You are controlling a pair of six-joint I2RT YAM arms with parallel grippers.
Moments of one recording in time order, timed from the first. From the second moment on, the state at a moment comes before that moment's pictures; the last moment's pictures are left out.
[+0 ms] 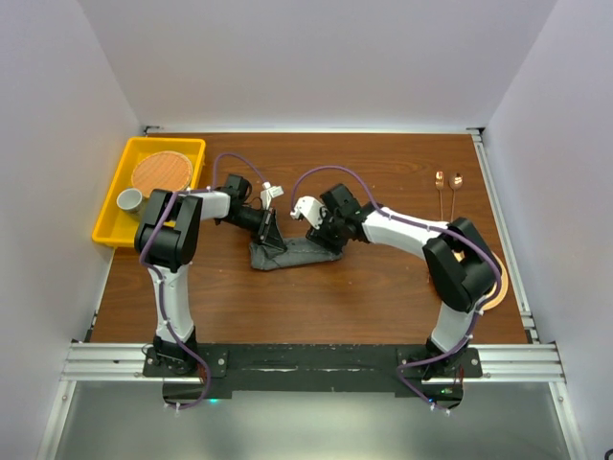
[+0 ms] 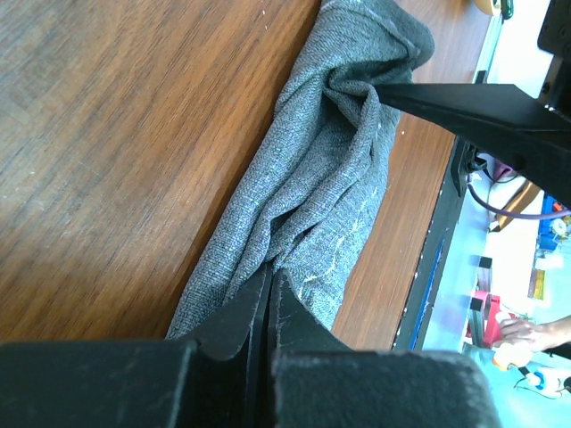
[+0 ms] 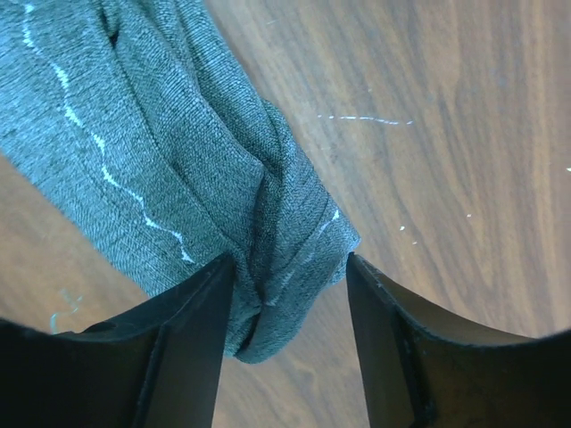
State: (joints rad) left arm -0.23 2.09 1.20 -0.43 1.02 0.10; right arm 0.67 1.80 1.16 -0.36 -0.06 -0.48
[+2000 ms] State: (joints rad) left arm -0.22 2.07 1.15 -0.36 1.05 0.08; right arm 0.69 1.81 1.16 -0.35 0.05 -0.50
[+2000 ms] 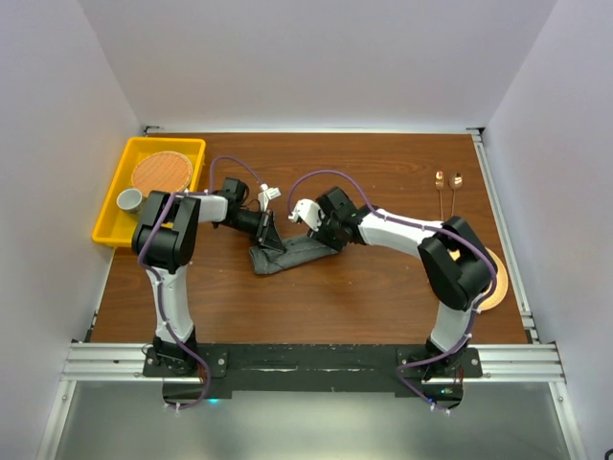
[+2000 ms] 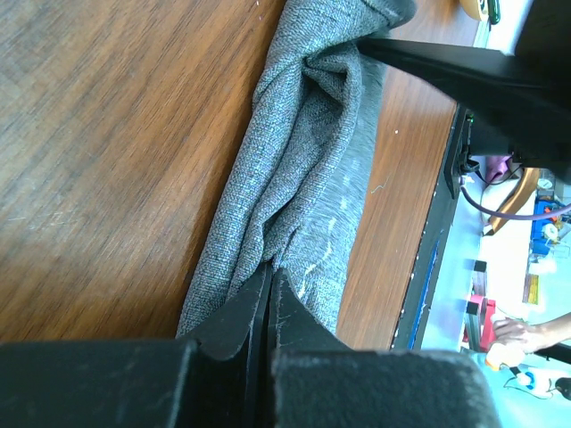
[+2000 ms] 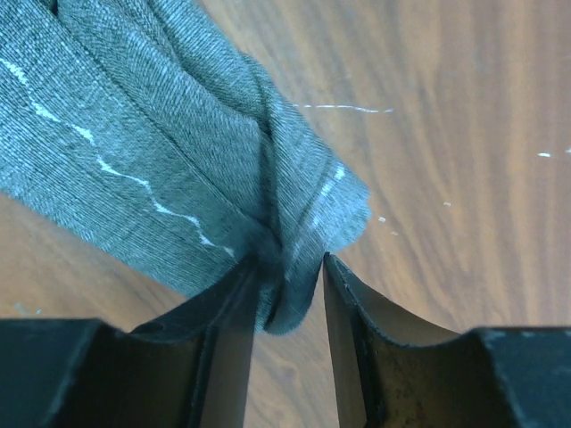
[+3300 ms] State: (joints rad) left arm -0.22 2.07 1.15 -0.36 1.05 0.08; right arm 0.61 1.89 1.39 -0.56 -0.14 -0.32
